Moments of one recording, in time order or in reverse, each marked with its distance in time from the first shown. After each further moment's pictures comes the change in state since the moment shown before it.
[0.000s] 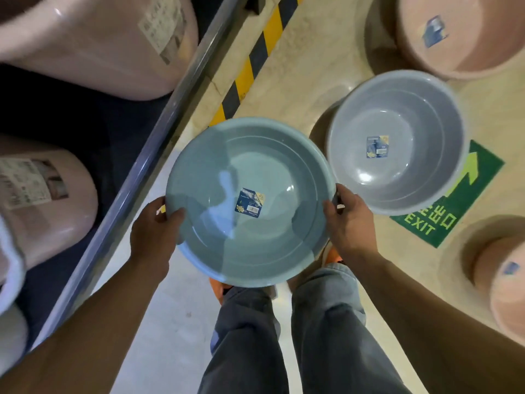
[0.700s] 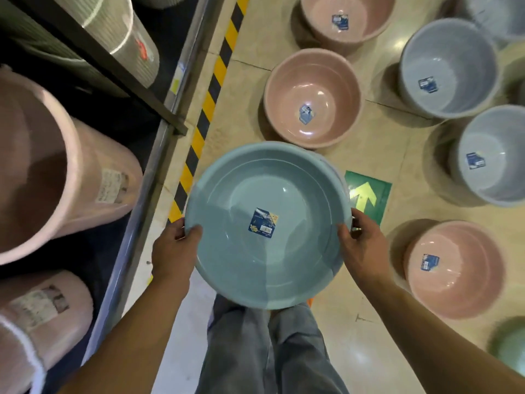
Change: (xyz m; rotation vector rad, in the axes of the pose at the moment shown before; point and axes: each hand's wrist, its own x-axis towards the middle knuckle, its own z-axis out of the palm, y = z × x) left_hand -0.132 0.217 0.112 0.148 -0.161 0.272; right_hand -0.022 -0.026 -0.242 0.100 0.332 0.113
